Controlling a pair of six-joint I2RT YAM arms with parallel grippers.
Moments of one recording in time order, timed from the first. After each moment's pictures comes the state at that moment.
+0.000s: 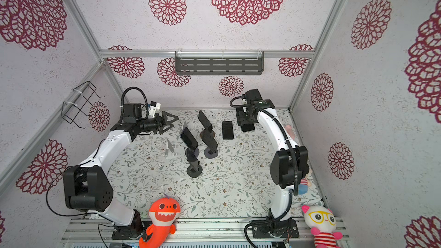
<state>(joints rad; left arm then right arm) -0.03 1.59 1.31 -0.36 0.83 -0.60 0.26 1.91 1.89 -0.99 0.00 0.04</state>
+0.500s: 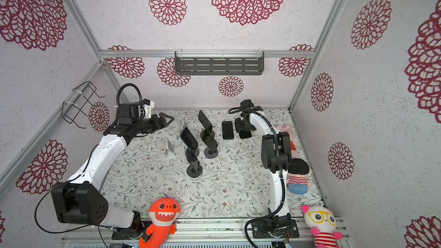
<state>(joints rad) -0.06 1.47 1.32 -0.48 0.52 -0.43 0.24 2.24 1.96 -0.90 0.02 0.05</state>
